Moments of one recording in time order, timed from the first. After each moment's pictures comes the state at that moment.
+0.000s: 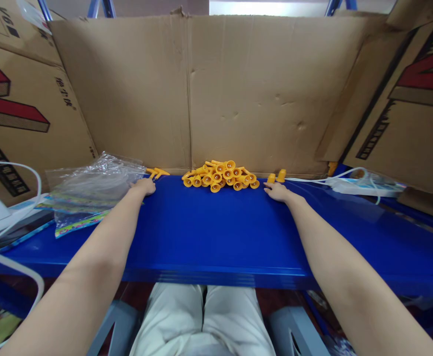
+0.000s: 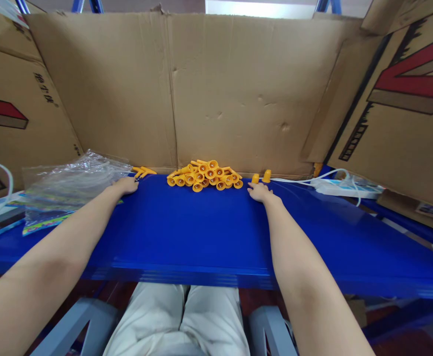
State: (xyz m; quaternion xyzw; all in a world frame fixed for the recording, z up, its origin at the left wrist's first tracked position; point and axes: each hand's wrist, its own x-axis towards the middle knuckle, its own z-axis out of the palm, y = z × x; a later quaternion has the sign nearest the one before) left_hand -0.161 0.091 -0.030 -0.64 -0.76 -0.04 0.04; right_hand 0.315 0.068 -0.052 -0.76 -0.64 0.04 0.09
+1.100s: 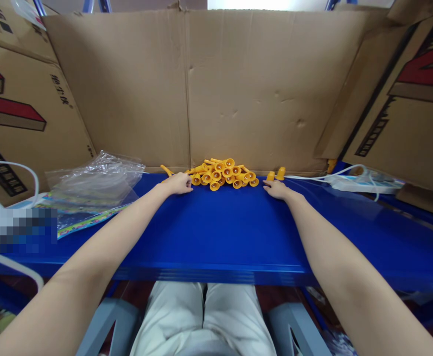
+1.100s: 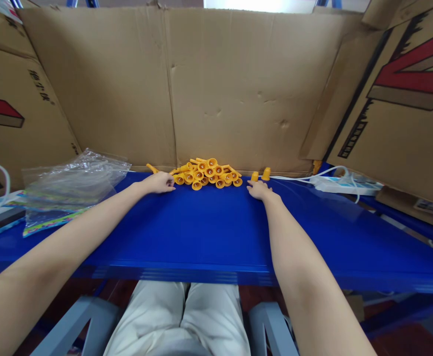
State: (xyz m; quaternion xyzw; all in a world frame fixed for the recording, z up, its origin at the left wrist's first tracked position) left_hand -0.058 0.071 -0.010 -0.85 -0.52 -0.05 0.06; right_hand 0.324 0.077 -0.059 -0.75 -0.65 0.03 0.10
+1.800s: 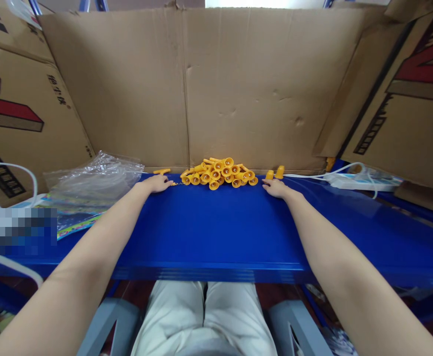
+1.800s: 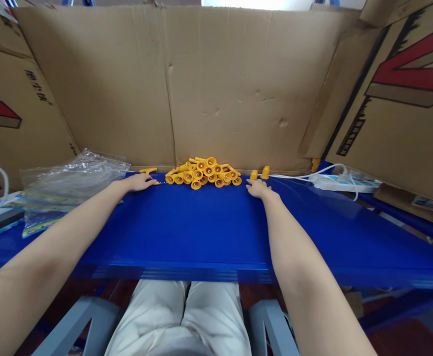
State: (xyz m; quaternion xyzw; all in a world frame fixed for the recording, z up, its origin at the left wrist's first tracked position) left_hand -0.123 0.089 -0.016 -0.76 -0.65 0.02 0.03; right_hand 0.321 0.074 -0.058 -0.75 -0.66 0.03 0.11
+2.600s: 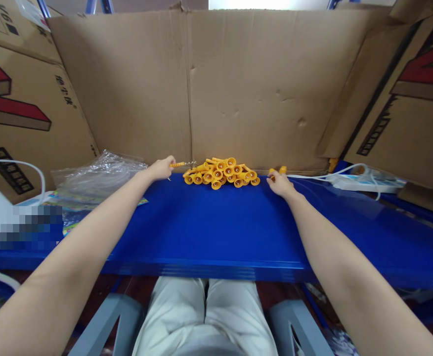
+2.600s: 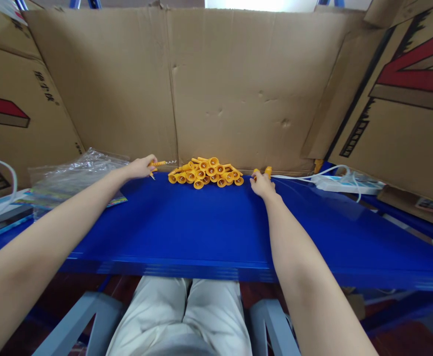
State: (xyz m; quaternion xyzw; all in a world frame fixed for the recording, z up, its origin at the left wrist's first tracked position) left_hand -0.101 0.061 0.033 -0.74 -0.66 -0.12 0.02; right_hand 0.311 0.056 -0.045 -0.75 -0.62 0.02 0.24
